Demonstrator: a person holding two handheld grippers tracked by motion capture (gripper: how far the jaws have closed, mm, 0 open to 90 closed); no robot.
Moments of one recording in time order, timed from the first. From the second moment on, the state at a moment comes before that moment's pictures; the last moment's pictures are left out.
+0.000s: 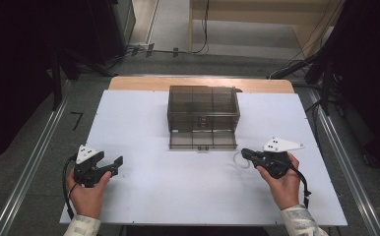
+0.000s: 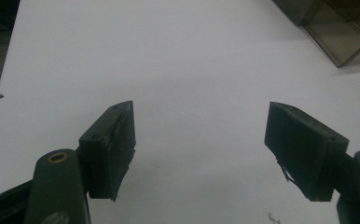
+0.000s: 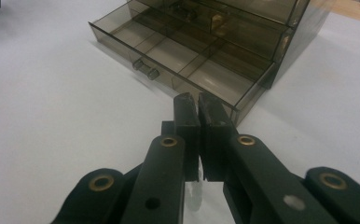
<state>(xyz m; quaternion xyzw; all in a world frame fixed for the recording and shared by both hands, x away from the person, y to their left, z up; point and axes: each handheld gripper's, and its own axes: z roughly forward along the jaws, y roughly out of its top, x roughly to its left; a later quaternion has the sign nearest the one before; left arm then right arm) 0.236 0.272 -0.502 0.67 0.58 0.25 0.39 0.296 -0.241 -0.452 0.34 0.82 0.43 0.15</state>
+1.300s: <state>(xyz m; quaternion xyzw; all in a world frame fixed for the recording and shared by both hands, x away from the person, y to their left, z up) 0.236 0.272 -0.502 0.67 0.58 0.24 0.39 0.330 -0.183 -0.445 0.32 0.81 0.47 0.15</state>
